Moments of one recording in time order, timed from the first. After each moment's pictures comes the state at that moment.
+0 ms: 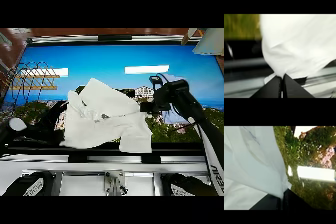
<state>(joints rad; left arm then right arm) 0.04 -0.89 0.63 1.12 -1.21 -1.46 0.29 -1.29 1.19 1.58 -1.23 -1.39</state>
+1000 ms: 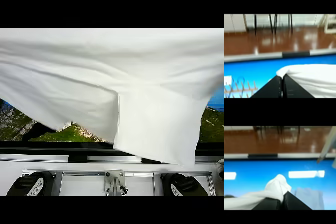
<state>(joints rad) 0.04 -0.65 1.64 1.33 -1.12 -1.43 0.29 -0.72 1.65 1.31 -1.22 -1.38</state>
